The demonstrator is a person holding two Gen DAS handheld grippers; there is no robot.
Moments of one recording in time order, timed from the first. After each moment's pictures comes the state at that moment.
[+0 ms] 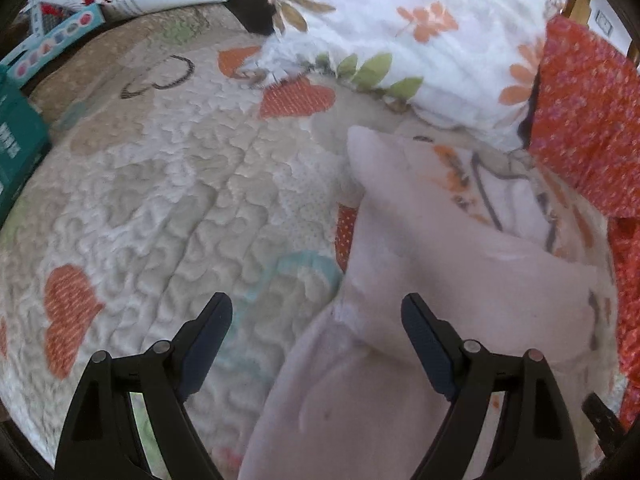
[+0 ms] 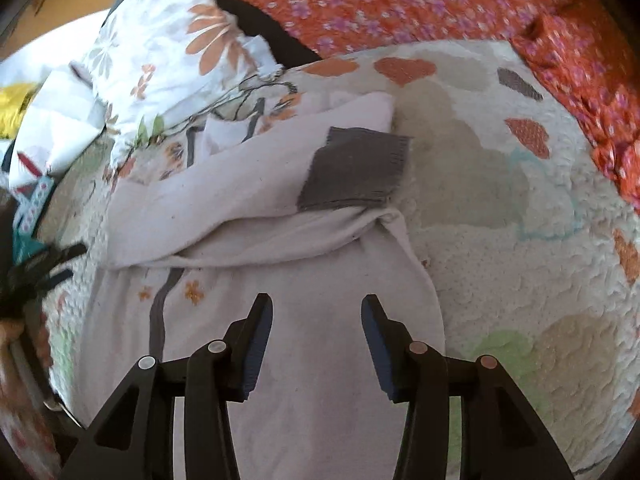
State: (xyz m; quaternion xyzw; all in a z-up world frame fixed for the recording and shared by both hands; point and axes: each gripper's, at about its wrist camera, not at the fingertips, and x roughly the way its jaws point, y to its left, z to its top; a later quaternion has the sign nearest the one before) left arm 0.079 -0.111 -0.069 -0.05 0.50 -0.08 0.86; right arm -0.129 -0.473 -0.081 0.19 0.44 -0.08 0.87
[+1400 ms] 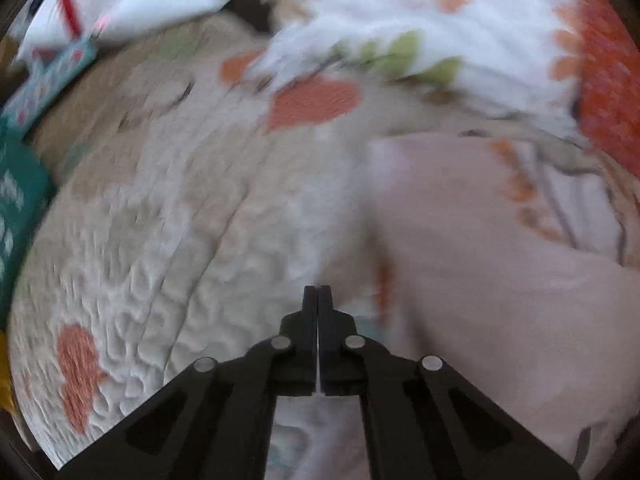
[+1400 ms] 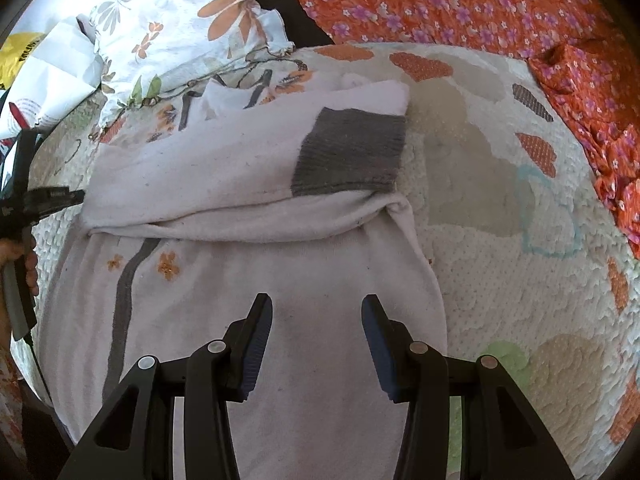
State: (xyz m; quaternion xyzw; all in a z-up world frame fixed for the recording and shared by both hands) left arm 0.123 -0.129 -0.104 0.01 0.50 0.00 0.86; right arm -0.119 -0.461 -0.096 0.13 0.47 -0.10 0.87
